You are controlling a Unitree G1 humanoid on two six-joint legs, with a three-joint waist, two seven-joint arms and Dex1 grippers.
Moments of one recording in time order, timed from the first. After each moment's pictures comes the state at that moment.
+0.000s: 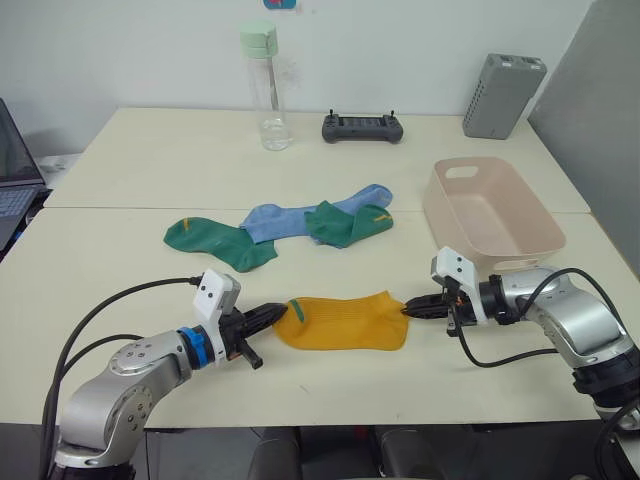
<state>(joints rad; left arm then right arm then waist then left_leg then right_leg) 0.05 0.59 0.16 -0.46 -0.63 0.75 -0.69 -0.43 -0.78 0.25 -0.17 0.34 0.68 1.11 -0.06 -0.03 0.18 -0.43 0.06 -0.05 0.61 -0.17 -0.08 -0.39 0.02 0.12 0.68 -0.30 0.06</state>
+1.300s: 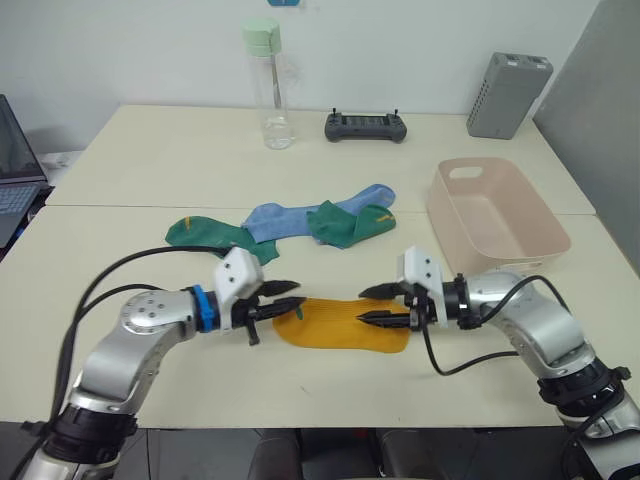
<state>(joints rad) -0.19 0.73 -0.08 -0.28 -0.39 0.36 -1.00 -0.42 -0.61 0.34 -0.29 0.32 0.56 1.03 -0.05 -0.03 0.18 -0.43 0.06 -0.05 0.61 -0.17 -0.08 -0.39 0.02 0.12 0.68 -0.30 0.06</state>
